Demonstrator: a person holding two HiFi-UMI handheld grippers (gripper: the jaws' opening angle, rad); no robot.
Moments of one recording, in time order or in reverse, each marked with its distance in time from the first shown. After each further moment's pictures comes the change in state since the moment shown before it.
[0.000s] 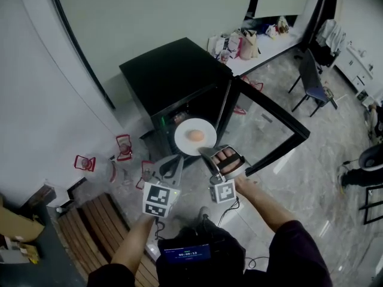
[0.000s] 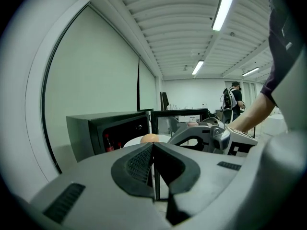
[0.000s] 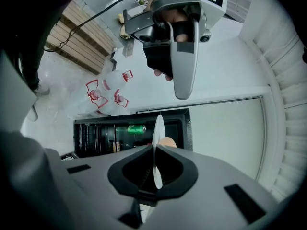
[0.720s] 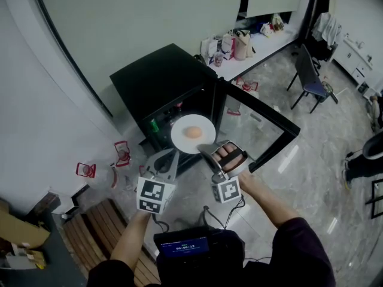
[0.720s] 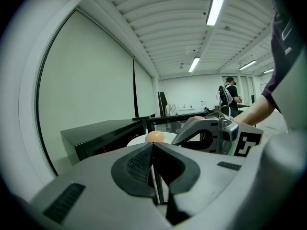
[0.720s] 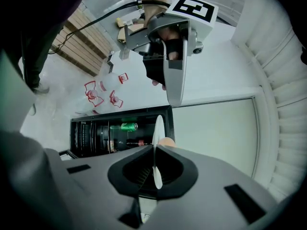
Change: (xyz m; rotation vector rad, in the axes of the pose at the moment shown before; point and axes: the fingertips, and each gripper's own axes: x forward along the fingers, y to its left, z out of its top) left arm 0.023 -0.022 0.054 0.075 0.002 0.008; right arm -0.040 -0.041 -0.038 0.002 -0.042 -0.034
